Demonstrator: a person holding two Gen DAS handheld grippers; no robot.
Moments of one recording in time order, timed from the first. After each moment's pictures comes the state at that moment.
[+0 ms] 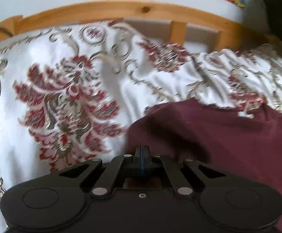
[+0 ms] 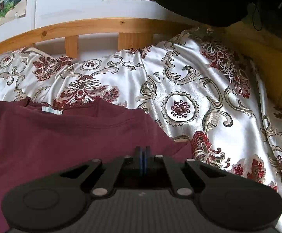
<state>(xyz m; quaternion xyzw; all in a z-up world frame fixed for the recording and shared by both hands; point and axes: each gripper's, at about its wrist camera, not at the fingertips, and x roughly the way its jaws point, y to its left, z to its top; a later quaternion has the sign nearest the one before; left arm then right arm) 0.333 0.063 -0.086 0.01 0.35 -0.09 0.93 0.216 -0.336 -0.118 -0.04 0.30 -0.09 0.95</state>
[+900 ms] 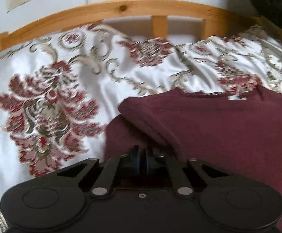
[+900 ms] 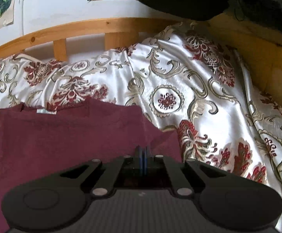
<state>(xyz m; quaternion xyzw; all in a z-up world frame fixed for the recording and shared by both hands) 0.328 0.029 -0.100 0.06 0.34 -0.10 0.93 0.200 -0.341 -0.115 -0.01 0.30 -0.12 0.95</state>
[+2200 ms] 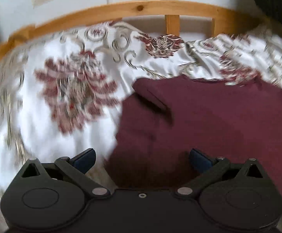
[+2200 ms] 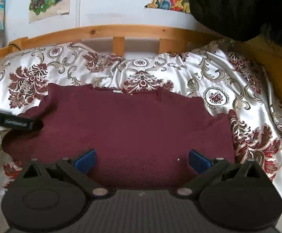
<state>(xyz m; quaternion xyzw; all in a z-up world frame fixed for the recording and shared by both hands) 0.269 0.026 -0.097 0.08 0.33 -0.04 0.94 0.117 -0.230 -0.108 -0.05 0.30 -0.03 0.95</state>
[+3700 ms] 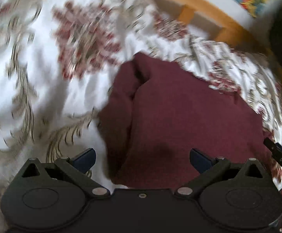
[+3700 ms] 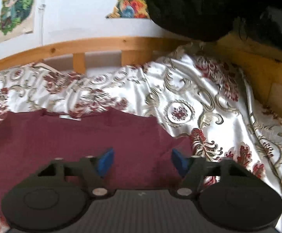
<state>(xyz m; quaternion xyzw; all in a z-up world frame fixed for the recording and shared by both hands) 0.241 0.076 -0.085 -0.16 0.45 -0.09 0.87 0.173 -0.321 -0.107 -0.02 0.26 -0.09 0.96</state>
